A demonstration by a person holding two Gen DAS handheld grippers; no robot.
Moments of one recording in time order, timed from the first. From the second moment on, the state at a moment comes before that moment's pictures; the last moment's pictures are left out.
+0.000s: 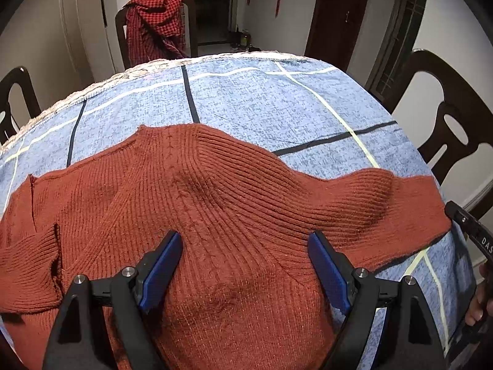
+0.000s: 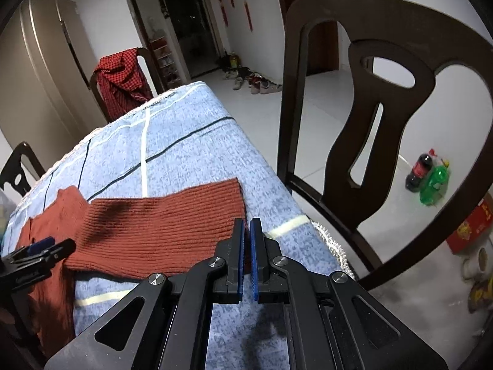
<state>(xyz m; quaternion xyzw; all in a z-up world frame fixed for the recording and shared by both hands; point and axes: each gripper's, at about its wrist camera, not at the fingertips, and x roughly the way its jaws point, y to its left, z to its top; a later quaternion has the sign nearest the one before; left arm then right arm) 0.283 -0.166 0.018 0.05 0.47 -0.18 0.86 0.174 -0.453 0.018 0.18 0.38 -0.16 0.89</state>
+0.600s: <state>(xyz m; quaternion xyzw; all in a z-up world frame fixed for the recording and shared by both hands) 0.284 -0.162 0.022 0.04 0.47 -0.19 0.86 0.170 -0.446 0.033 0.19 0.37 -0.14 0.90</state>
